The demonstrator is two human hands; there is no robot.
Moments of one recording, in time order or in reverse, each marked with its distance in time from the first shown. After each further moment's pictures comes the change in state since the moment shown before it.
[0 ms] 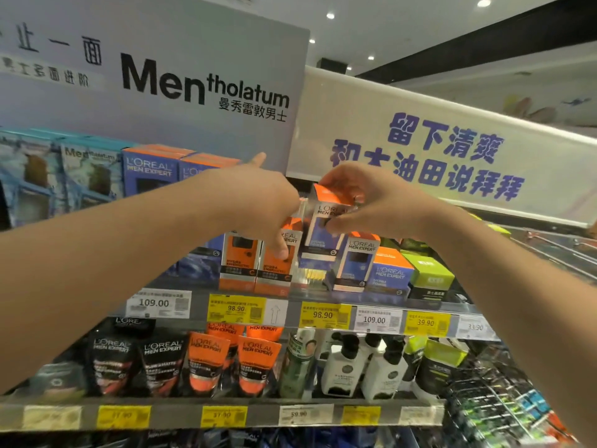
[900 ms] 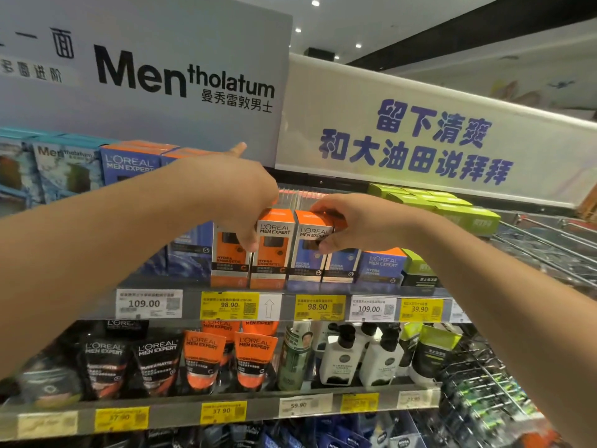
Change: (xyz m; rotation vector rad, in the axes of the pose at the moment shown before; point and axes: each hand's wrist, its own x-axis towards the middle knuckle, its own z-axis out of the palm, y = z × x) left_hand 0.009 -0.012 0.005 0.053 -0.025 0.000; right_hand 0.009 0.032 0.026 -0.255 -0.232 0.039
